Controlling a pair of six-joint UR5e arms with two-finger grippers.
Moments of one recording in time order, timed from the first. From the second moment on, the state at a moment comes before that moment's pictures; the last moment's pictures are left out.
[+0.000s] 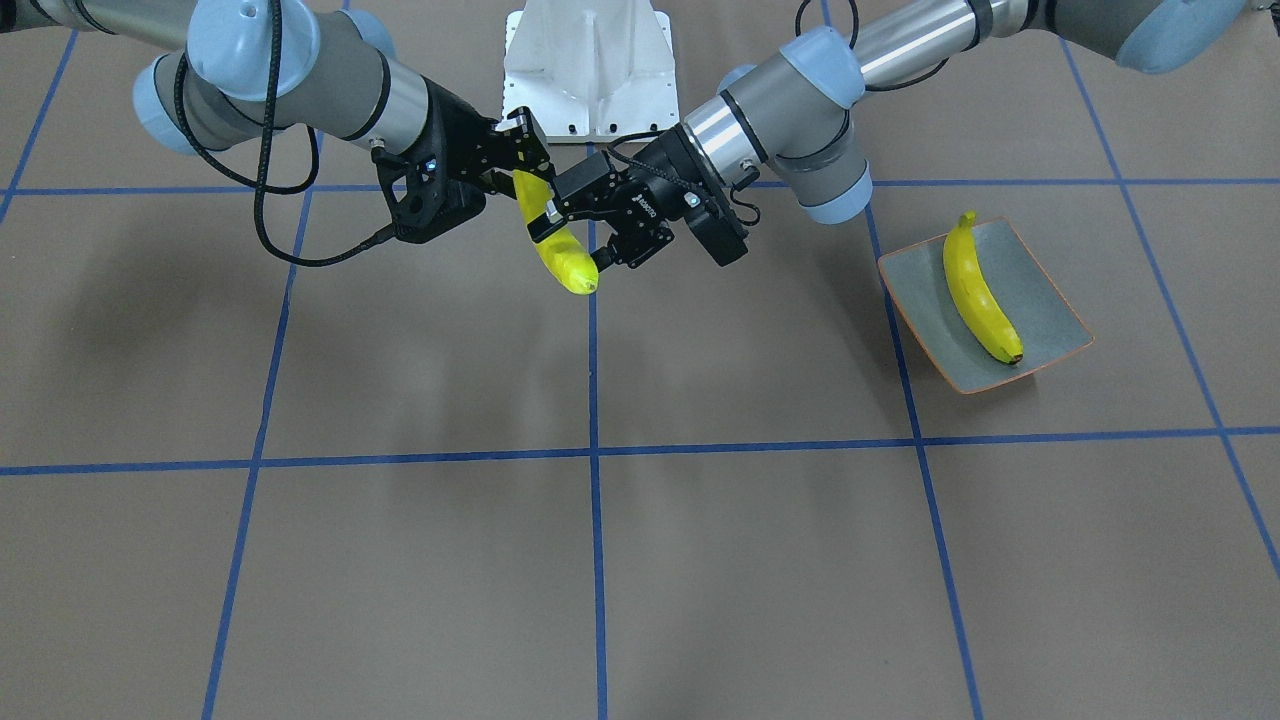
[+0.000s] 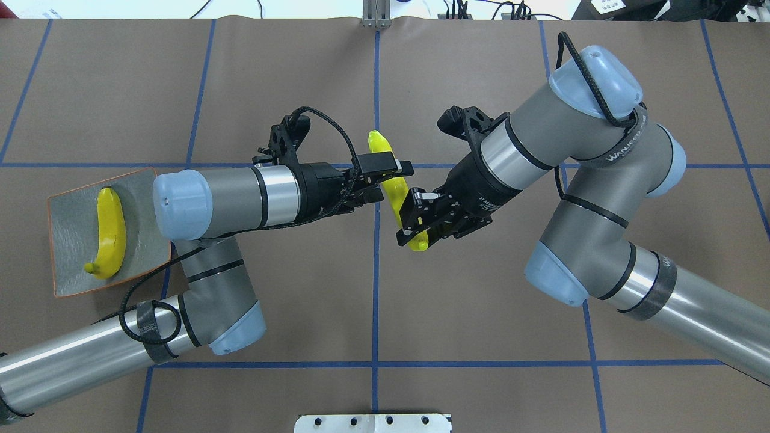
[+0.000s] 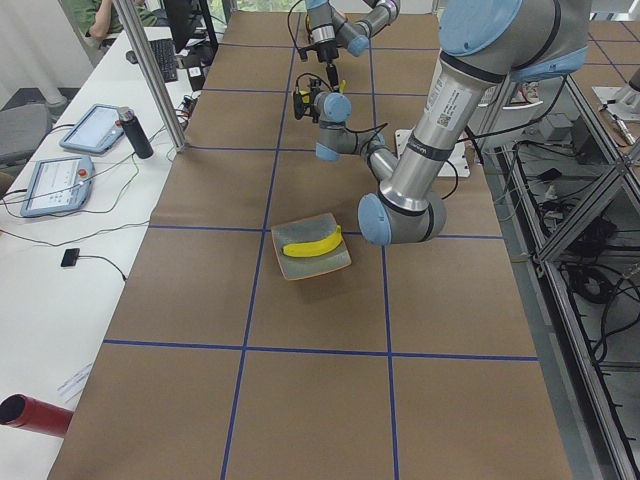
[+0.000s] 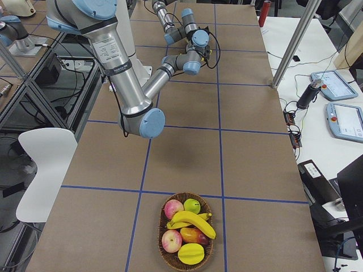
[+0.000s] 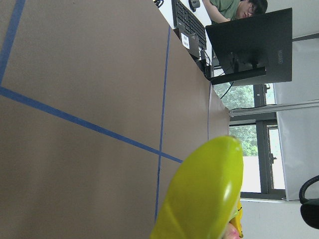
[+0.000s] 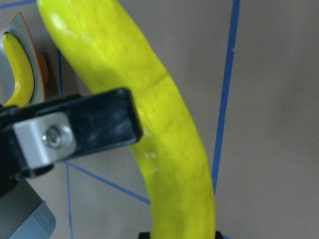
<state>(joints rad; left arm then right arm) -0.51 -2.19 -1.50 -2.86 -1.71 -1.76 0.69 -1.04 1.78 -1.07 2.48 1.31</state>
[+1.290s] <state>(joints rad) -0.49 -2.20 -1.49 -2.86 -1.72 -1.76 0.68 -1.04 1.78 -1.07 2.48 1.31</state>
